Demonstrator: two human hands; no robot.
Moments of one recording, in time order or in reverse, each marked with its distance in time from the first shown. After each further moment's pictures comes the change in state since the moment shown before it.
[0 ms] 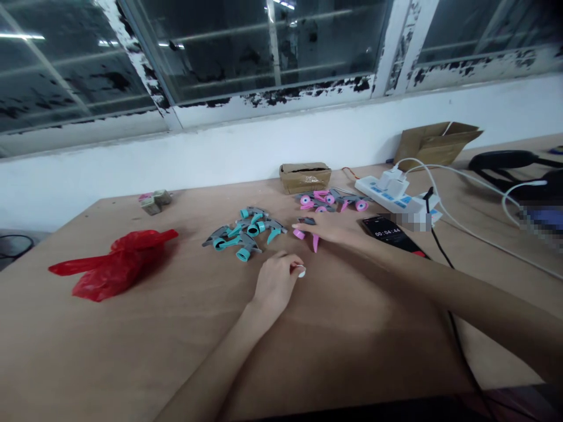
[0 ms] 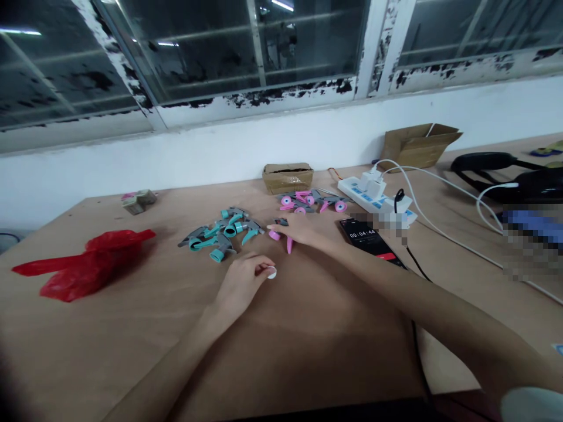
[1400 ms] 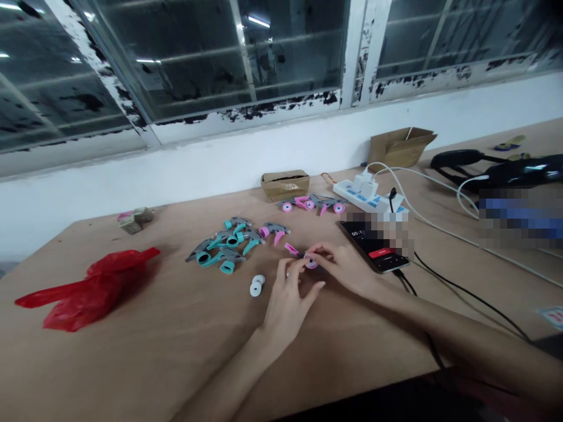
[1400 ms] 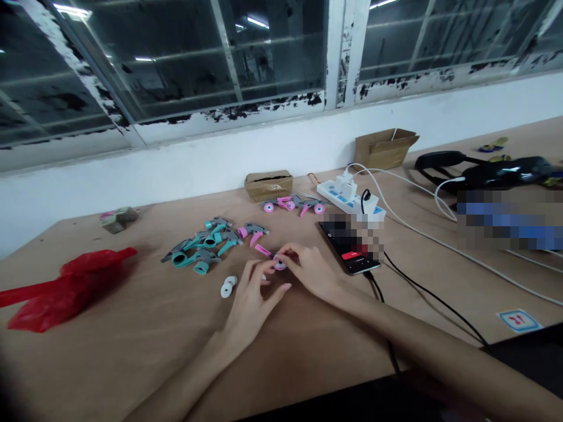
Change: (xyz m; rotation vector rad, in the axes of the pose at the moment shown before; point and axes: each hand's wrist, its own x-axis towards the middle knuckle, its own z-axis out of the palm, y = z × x) left_hand -0.020 0.035 0.032 -0.282 0.144 0.183; right_hand -0.110 -0.018 -0.014 0.549 0.147 0.111
